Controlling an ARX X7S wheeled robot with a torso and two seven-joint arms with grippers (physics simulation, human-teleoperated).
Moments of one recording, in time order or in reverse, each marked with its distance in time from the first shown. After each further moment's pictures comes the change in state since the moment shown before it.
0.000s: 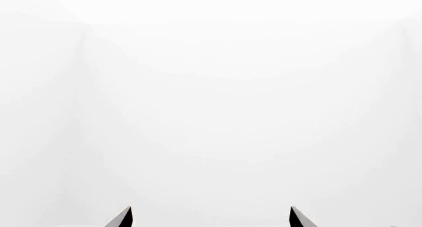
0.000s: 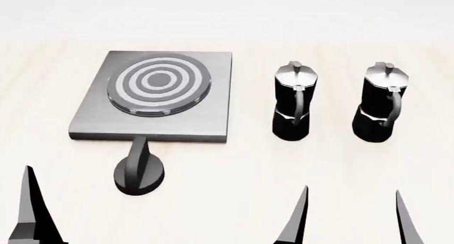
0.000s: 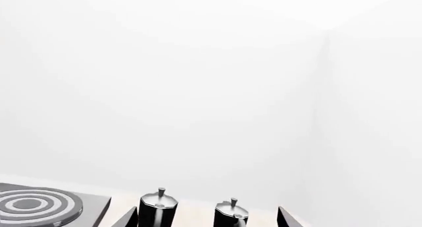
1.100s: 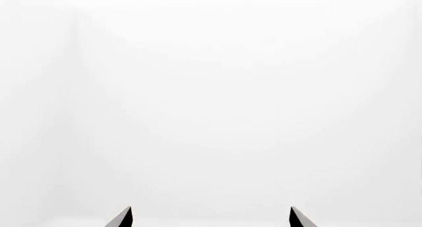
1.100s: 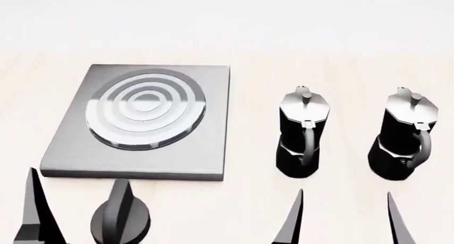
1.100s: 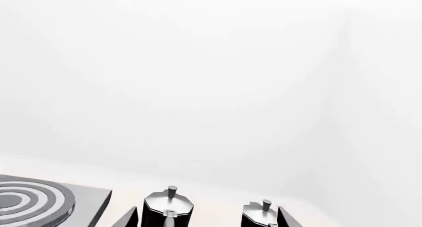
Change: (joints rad) left arm -0.004 -0.022 0.027 -0.023 0.011 0.018 -0.030; right arm 0.011 0.031 -0.023 0.036 0.037 -0.003 0.021
